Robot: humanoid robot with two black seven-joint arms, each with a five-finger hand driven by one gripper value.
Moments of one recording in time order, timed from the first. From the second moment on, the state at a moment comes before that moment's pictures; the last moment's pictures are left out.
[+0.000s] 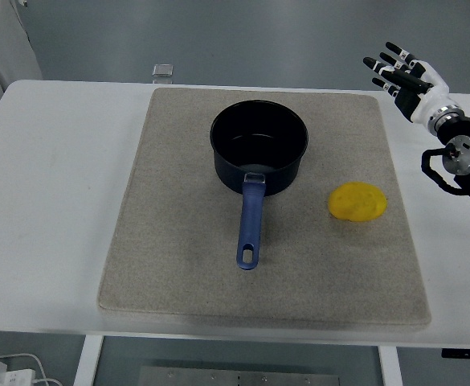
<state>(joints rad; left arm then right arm) -0.04 0.00 -0.08 -0.12 -0.05 -0.11 0.12 1.08 -0.29 0.21 0.56 0.23 0.03 0.24</state>
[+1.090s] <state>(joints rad) -0.03 0.00 -0.08 -0.12 -0.06 -0.11 0.10 1.09 -0.28 0.20 0.56 0.22 0.03 0.24</state>
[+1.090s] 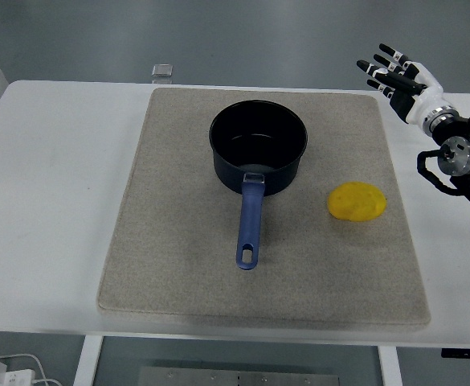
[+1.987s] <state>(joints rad) -0.03 0.00 -0.08 -0.12 -0.06 -0.11 0.10 1.09 -0.65 0.19 1.04 -0.18 0.04 0.24</state>
